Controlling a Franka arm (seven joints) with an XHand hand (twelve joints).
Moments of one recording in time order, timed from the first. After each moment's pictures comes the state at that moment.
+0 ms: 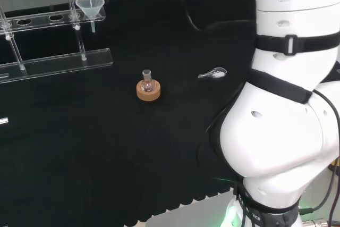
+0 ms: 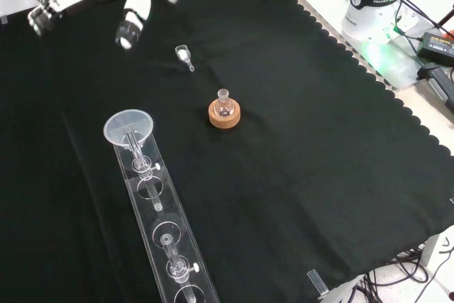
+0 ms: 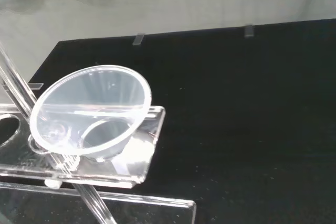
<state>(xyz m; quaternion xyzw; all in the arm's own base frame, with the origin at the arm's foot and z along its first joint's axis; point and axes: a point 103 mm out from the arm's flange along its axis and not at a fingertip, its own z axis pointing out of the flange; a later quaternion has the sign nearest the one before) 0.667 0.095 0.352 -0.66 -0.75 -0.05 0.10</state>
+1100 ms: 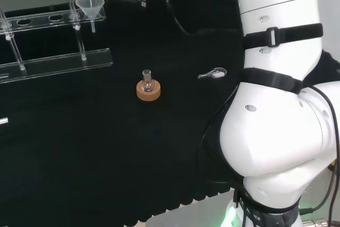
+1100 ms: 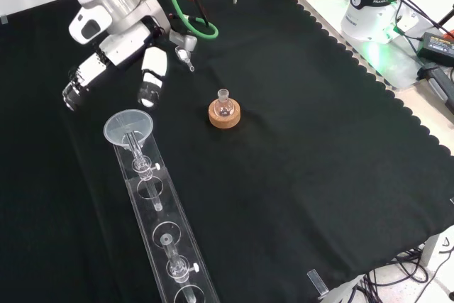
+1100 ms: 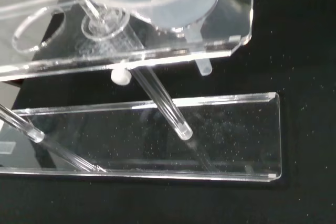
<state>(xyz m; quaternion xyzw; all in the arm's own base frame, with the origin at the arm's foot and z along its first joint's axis) 0.659 0.157 0.270 -0.65 -0.73 -0.02 0.23</state>
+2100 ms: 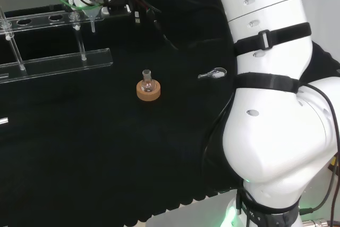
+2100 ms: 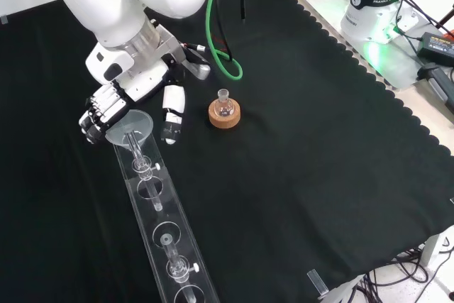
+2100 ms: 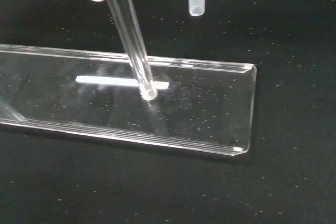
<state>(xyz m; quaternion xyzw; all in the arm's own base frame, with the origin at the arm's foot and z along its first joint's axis) 0.654 0.185 0.231 -0.65 -0.74 0.07 0.15</state>
